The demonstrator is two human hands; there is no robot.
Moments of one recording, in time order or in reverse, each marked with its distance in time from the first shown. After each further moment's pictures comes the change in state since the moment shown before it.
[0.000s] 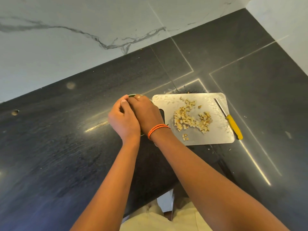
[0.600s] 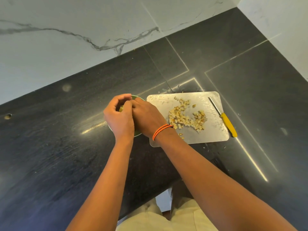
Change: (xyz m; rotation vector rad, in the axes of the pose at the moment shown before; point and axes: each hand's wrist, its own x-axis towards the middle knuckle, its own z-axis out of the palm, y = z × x) left_hand -0.002 0.012 -0.001 -0.075 -0.189 0.014; right_hand -0.014 0.017 -0.011 -0.145 0.009 -0.258
